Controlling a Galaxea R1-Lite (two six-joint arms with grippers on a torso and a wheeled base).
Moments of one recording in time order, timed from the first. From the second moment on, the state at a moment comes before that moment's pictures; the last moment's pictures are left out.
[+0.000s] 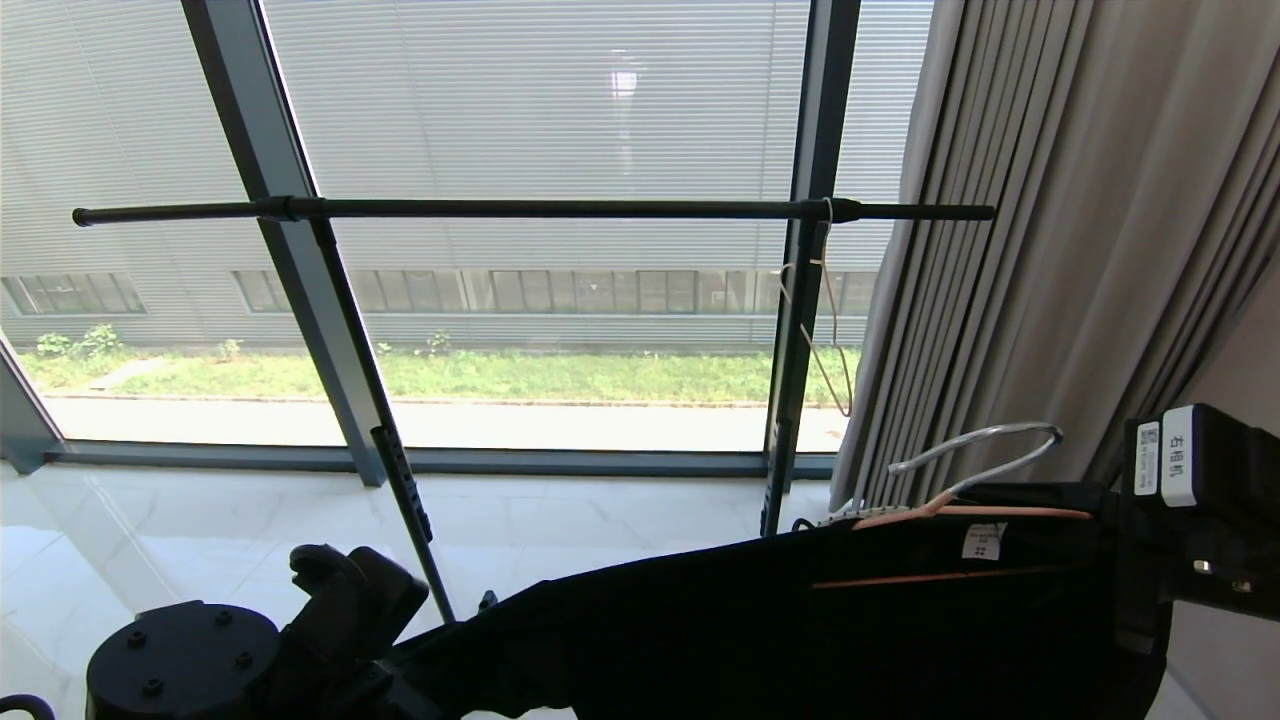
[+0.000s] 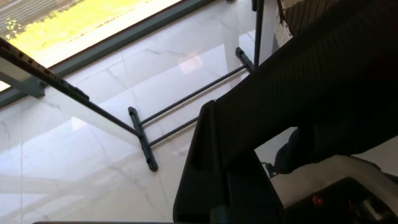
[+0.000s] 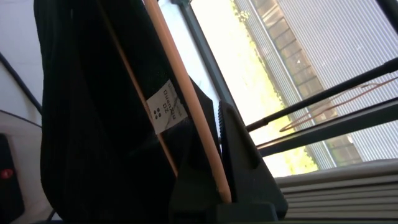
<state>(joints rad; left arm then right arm) -0.63 1.44 -0.11 -0.81 0.23 0.10 0.50 1.23 -0.62 -0.27 0.42 -0.70</state>
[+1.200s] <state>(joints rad) -0.42 1.42 -0.21 -0.81 0.46 0.08 0.52 1.35 -0.66 -0.03 -0.24 -0.16</state>
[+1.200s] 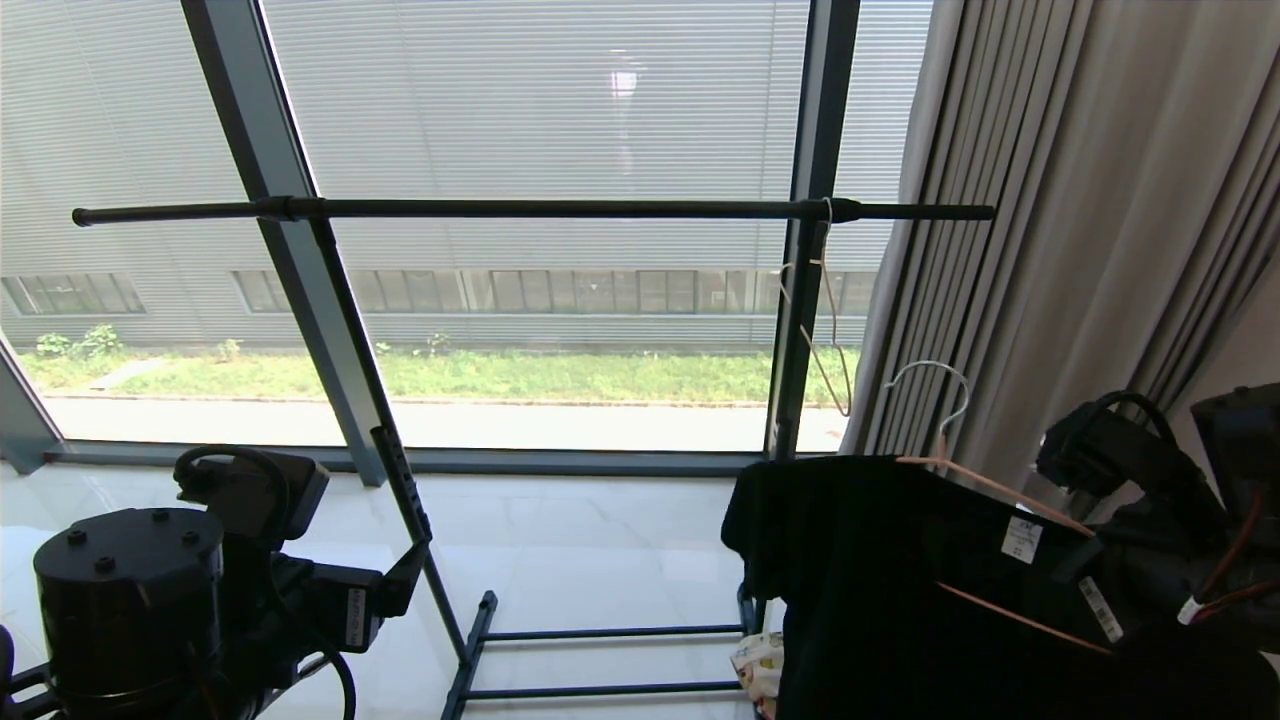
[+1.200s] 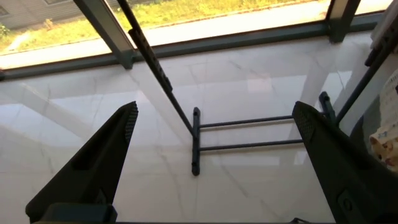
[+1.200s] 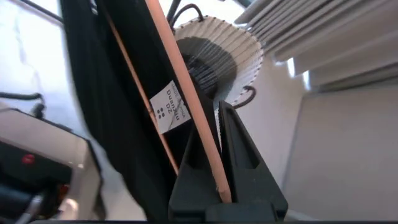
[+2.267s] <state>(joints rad) -0.42 1.42 -0.22 -0.81 0.46 0.08 0.77 1.69 -1.05 -0.03 -0.49 0.29</state>
